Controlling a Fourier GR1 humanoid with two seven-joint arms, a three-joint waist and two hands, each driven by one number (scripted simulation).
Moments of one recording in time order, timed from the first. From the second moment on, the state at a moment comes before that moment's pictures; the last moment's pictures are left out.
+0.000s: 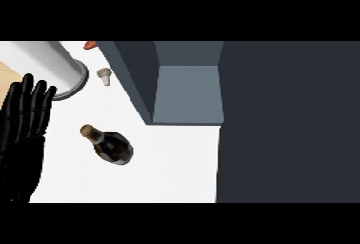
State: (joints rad) left arm 0.00 0.10 0.00 -2.10 -0.04 -0.01 -0.01; right arm 0.03 -0.11 0.01 -2.10 -0.02 -0.04 0.02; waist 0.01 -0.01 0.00
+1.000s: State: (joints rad) left arm -0.16 0.10 -0.24 -2.19 0.46 -0.19 0.52; right arm 0.24 -0.17 0.24 -2.44 -0.16 0.12 0.23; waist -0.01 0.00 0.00
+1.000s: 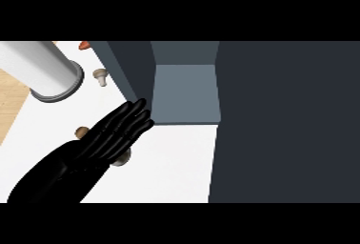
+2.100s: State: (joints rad) left arm -0.26 0.11 -0.25 -2.36 0.46 0.07 0.84; right arm 0.24 -0.17 0.30 -2.51 -0.11 0.06 0.35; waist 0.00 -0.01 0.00
